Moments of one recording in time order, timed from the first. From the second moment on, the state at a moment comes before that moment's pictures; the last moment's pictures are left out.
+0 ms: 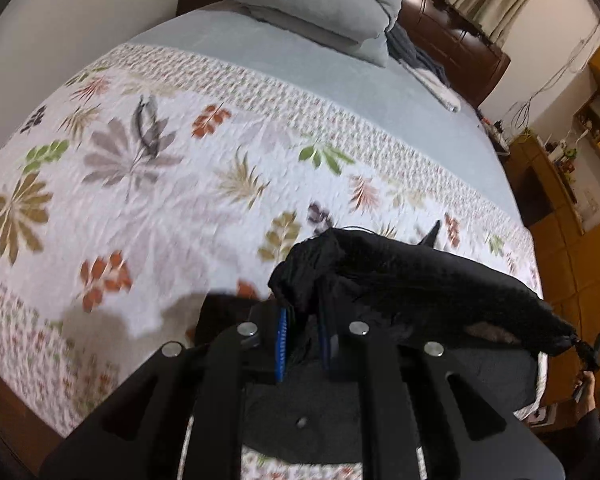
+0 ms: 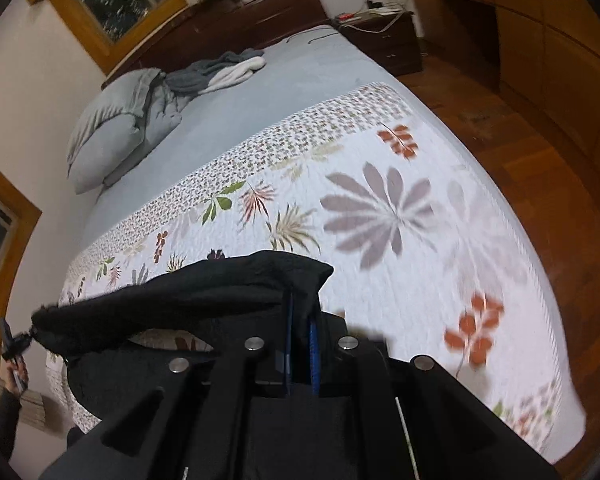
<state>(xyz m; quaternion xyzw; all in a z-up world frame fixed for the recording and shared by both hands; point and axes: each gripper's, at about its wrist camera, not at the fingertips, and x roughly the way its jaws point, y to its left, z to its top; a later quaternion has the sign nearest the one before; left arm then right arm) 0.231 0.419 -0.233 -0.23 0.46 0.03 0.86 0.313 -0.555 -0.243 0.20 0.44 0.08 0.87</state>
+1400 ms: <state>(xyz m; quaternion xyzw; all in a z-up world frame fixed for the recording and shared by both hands) 0.081 0.422 -0.318 -0.40 0.45 0.09 0.79 0.131 -0.554 -0.365 0.53 0.38 0.03 0.76</state>
